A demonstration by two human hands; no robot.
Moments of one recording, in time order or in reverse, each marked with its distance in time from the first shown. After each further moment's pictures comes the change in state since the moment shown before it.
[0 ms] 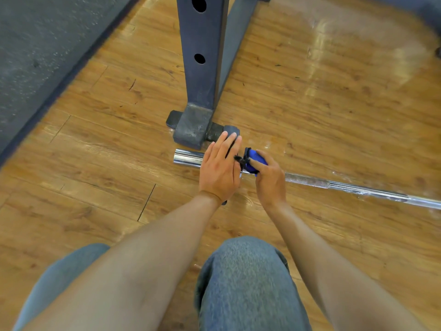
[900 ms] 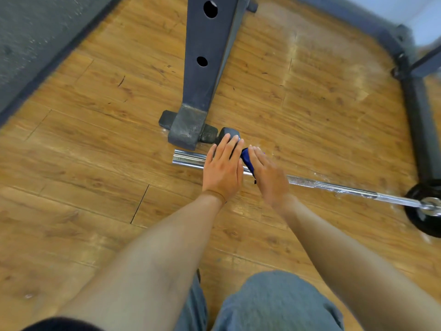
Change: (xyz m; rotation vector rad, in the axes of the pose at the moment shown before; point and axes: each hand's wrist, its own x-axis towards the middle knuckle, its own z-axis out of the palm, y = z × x) left_hand -0.002 -0.003 0.003 0.027 -0.077 -0.040; right_hand 0.003 -0.014 -0.018 -0.663 -0.123 -0.391
